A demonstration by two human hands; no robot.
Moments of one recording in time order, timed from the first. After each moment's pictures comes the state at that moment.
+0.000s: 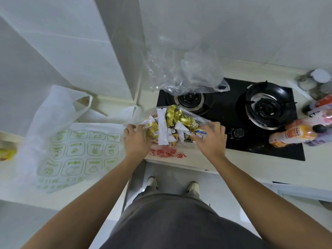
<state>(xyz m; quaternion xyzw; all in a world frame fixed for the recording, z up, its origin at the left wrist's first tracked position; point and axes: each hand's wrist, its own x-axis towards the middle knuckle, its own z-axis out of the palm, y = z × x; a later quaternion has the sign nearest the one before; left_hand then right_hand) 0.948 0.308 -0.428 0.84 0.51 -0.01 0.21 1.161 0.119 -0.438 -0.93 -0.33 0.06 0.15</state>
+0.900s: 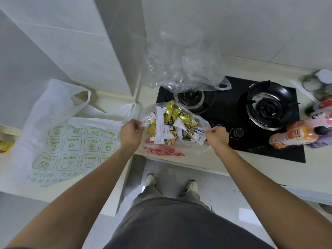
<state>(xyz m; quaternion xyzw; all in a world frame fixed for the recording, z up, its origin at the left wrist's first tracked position) 0.950 0.329 -0.435 0.74 0.56 0.11 0.36 1.199 0.126 -0.436 -0.92 -0.04 0.28 0.29</state>
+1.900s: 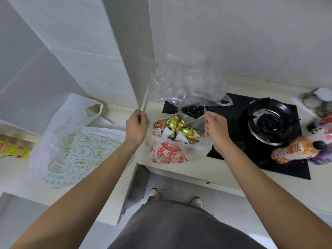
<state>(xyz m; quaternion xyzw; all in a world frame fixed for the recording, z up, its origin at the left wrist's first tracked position) 0.976 0.336 -0.349 0.71 0.48 0.26 0.44 1.188 0.167 -0.321 -0.76 -0.13 0.32 0.55</state>
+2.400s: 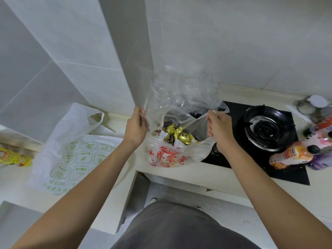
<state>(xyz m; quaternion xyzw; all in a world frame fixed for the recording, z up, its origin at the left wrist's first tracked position) 0.980 0.340 -0.314 0.77 0.42 0.24 0.42 1.195 0.159 -0.280 -0.73 -0.16 0.30 0.60</state>
